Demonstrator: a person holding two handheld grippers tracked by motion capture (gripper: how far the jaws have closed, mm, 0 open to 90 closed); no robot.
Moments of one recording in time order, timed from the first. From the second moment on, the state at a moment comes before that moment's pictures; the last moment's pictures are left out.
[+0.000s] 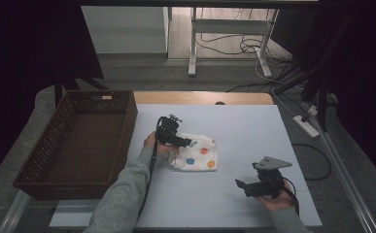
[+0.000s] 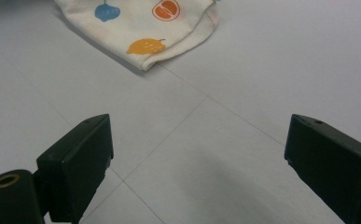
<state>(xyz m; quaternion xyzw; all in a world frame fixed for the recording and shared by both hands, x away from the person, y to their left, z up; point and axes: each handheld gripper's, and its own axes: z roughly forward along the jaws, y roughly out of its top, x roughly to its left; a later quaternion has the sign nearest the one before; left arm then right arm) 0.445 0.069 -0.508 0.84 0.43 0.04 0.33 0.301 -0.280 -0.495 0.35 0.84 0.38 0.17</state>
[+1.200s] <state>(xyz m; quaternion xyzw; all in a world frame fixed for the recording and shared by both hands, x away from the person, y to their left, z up) 0.436 0.067 -0.523 0.86 0.40 -0.04 0.32 0.302 -0.279 -0.496 0.35 0.84 0.38 0.17</state>
